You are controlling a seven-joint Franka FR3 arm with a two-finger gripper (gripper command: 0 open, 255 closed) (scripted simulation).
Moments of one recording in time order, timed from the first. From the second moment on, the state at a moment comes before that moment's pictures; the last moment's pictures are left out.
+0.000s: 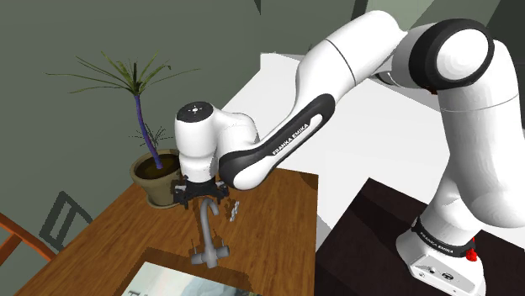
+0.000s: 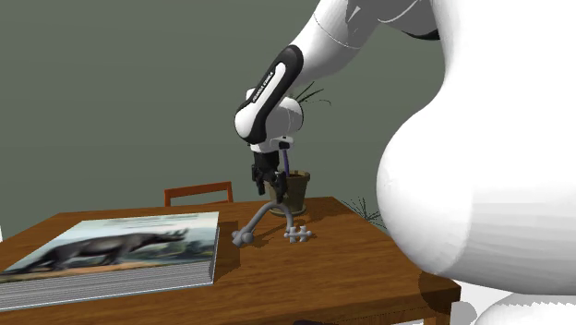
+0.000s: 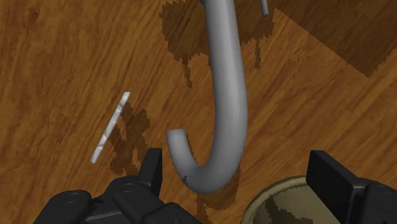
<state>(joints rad) 0.25 0.54 0.48 -1.76 -0.52 2.33 1.57</state>
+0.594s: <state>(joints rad) 0.26 0.58 0.46 -1.76 -0.55 2.37 1.59</state>
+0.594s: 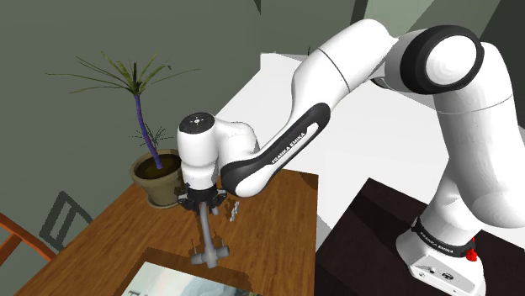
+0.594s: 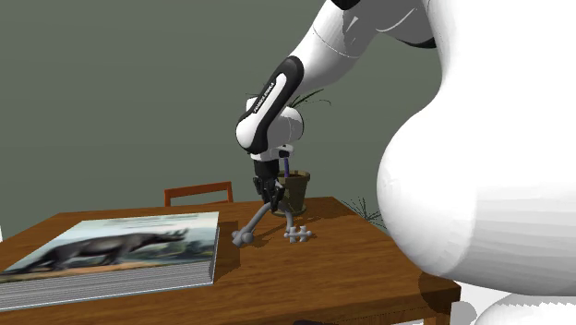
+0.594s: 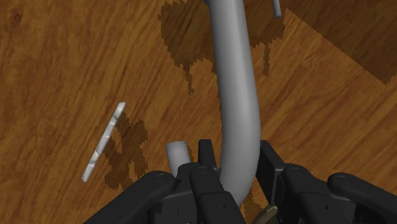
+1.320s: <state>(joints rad) 0.25 0.55 0.48 -1.76 -0.53 2.34 1.57</state>
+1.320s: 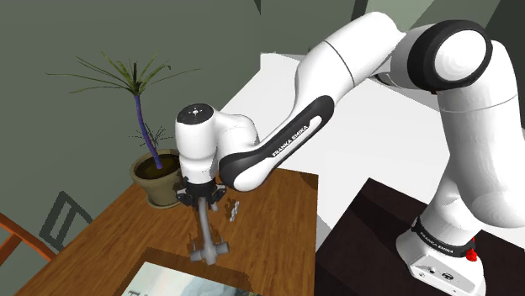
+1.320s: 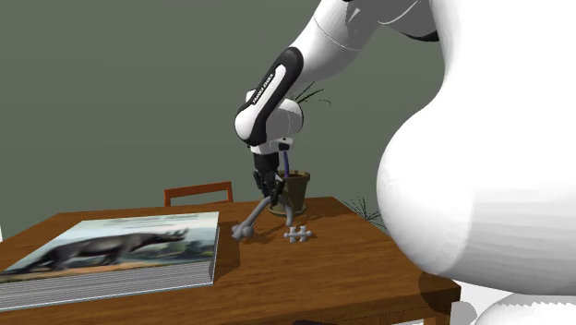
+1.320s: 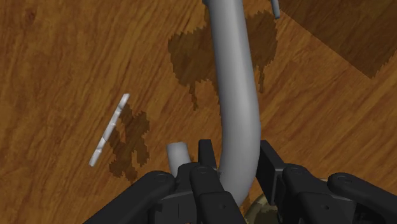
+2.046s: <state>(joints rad) 0.22 0.47 0.51 -1.73 -0.46 2.24 1.52</state>
